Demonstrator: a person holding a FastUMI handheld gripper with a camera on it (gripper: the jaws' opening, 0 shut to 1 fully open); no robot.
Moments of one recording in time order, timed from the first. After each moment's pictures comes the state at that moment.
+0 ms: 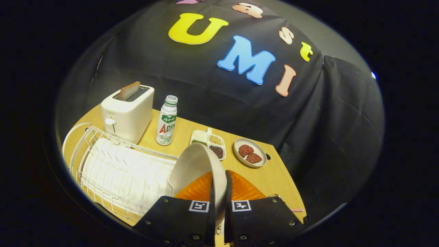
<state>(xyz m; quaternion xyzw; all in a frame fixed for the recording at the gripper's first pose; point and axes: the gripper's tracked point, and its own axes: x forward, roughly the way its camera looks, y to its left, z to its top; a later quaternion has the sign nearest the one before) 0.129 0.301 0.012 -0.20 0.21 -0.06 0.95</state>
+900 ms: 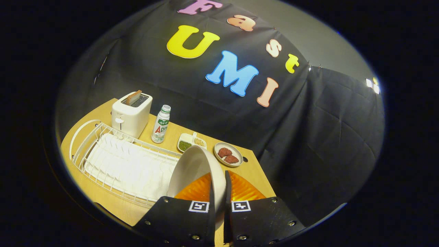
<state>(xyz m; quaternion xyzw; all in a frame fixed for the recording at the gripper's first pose) 0.014 0.255 0.055 -0.20 0.19 -0.08 0.96</state>
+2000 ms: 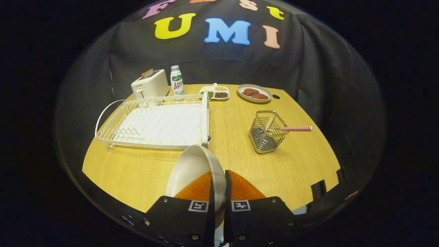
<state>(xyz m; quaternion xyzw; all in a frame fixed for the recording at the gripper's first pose) -0.071 0.209 -0.116 0.03 0.34 0.05 0.94</state>
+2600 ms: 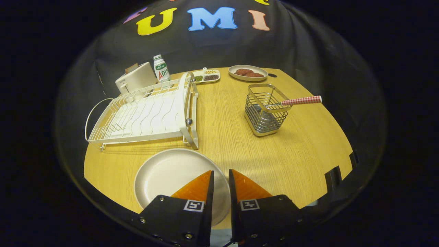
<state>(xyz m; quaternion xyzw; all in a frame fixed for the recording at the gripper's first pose) -0.060 0.187 -0.165 0.05 0.38 0.04 0.92</state>
